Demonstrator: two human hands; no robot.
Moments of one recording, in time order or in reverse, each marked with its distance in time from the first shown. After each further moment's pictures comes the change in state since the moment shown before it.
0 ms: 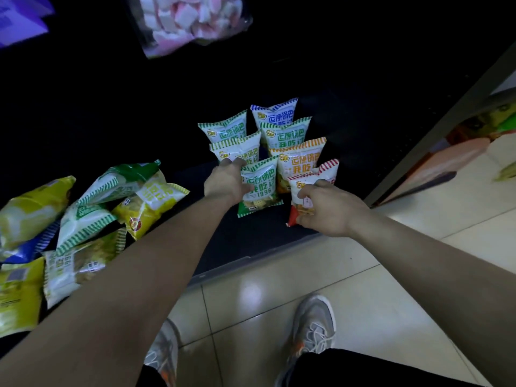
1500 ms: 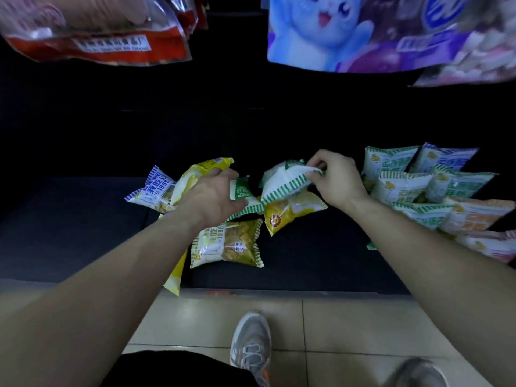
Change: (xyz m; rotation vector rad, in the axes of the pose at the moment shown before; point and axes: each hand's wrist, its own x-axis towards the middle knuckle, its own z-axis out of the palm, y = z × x) left_hand -0.146 -0.304 -0.173 -0.056 0.037 -0.229; right_hand 0.131 -0.316 0.036 0.381 0.387 -0.413
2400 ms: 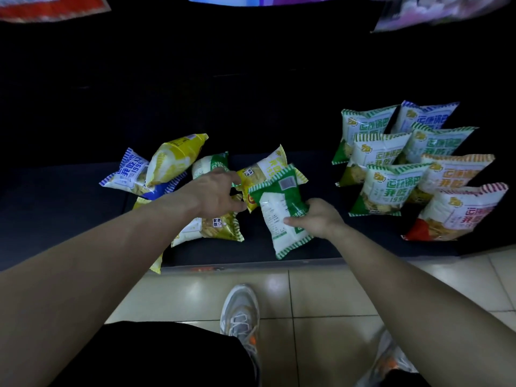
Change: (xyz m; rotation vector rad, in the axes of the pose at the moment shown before) left_hand -0.007 0.045 0.038 0.138 -0.318 0.098; right_hand -0.096 0.084 0.046 0.039 -0.460 0.574
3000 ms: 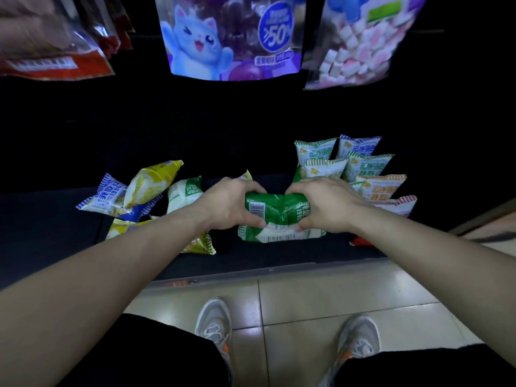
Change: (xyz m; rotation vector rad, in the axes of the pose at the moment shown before) left_hand -0.043 0.092 -0.021 -0.207 0.149 0.285; right_hand -0.141 -0.042 -0.134 -0.743 0.206 -0.496
